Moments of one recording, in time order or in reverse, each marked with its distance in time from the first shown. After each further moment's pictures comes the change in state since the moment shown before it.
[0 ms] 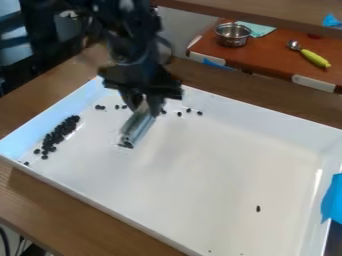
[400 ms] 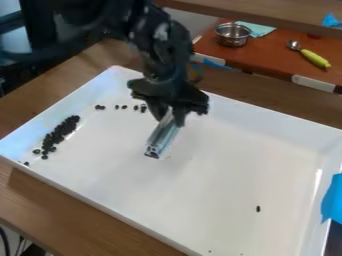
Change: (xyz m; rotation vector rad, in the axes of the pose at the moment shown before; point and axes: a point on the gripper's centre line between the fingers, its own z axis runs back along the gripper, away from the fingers) arm 0.003 -0.031 -0.024 -0.013 -0.034 -0.055
